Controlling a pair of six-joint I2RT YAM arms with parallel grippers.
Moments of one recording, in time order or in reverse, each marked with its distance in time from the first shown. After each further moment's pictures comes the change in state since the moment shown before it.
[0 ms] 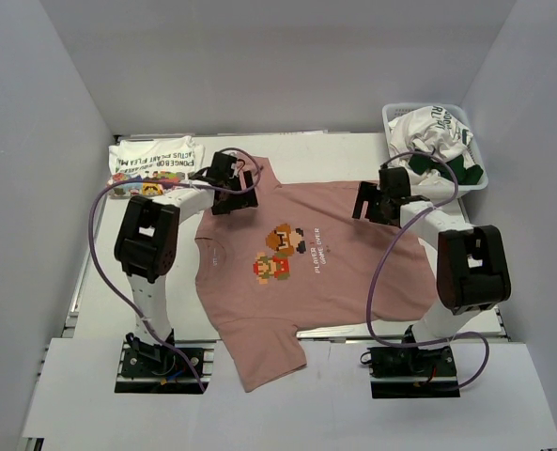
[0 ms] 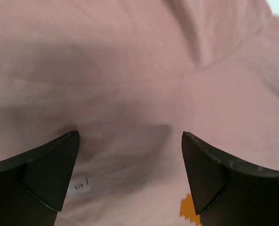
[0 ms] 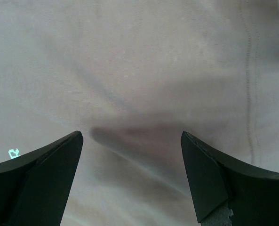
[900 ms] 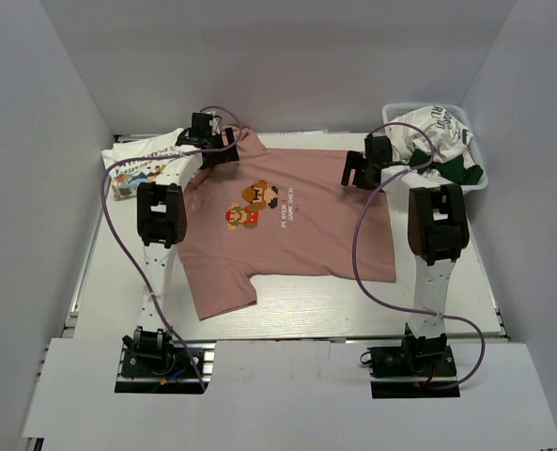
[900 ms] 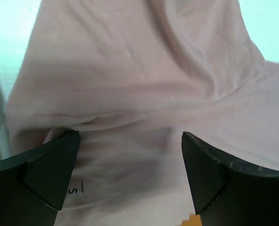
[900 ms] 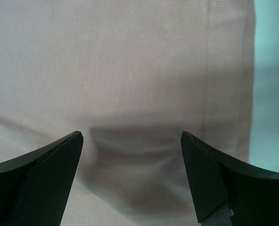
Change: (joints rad) left arm 0.195 0.569 0.914 -0.198 0.084 0.158; right arm -0.027 0.481 0.528 0.011 -0.031 -0.017
